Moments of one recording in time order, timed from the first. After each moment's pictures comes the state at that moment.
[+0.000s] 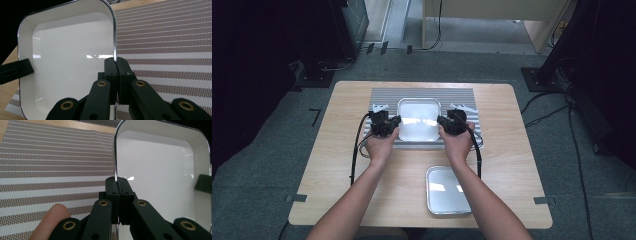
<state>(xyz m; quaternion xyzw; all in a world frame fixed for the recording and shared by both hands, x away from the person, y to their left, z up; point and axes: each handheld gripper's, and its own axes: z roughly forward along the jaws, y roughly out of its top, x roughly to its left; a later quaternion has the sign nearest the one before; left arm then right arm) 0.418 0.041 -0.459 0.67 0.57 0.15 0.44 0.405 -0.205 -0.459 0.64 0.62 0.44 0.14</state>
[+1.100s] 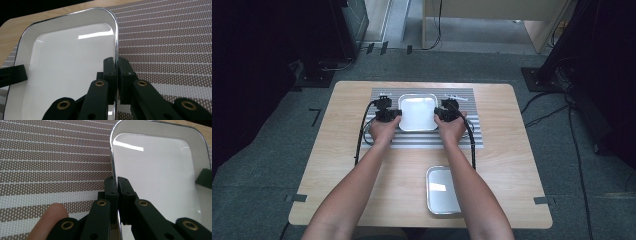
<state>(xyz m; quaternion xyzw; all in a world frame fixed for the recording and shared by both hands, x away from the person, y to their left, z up) 0.497 0.038 -0.490 0.68 0.62 0.10 0.38 0.482 -0.198 -0.500 0.65 0.62 0.41 0.14</state>
